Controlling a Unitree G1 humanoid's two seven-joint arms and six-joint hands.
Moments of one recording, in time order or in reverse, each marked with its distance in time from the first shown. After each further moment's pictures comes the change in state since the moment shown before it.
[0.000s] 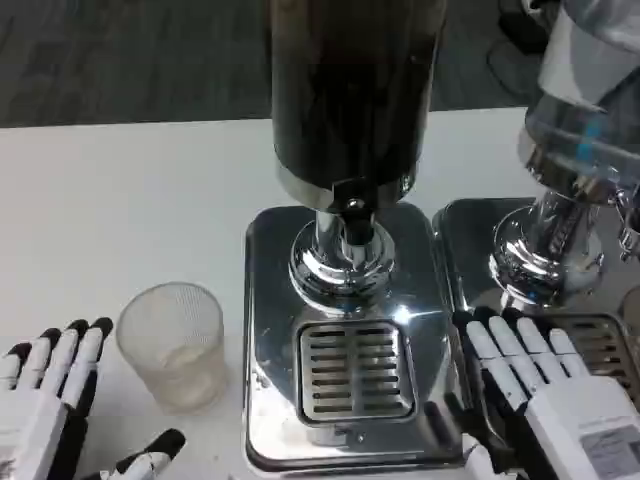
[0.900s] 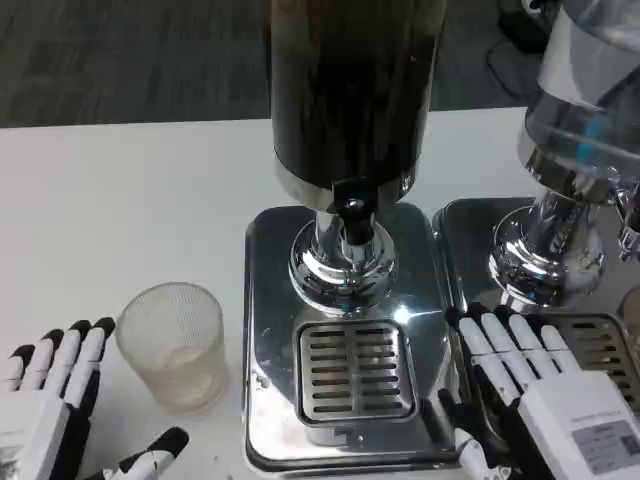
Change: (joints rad) left arm -0.004 -0.010 -0.010 0.007 -0.023 -0.004 0.008; right arm -0.019 0.005 0.013 0.000 0.013 0.001 0.021
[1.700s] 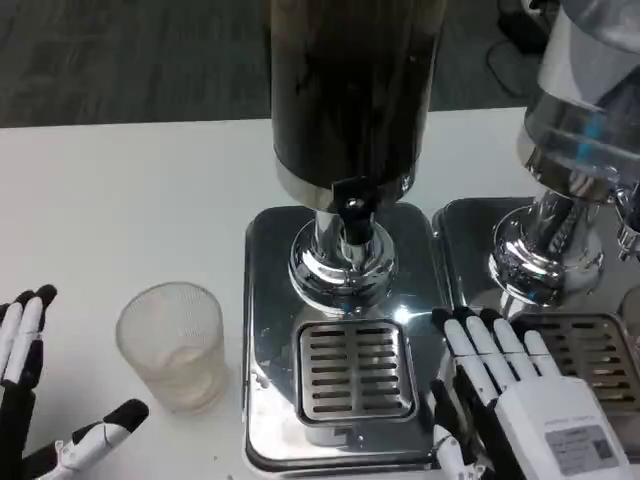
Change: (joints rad) left arm -0.141 0.016 0.082 0.318 -0.225 -0.318 0.107; right arm -0.045 0.090 0.066 0.081 -0.056 0.061 -0.052
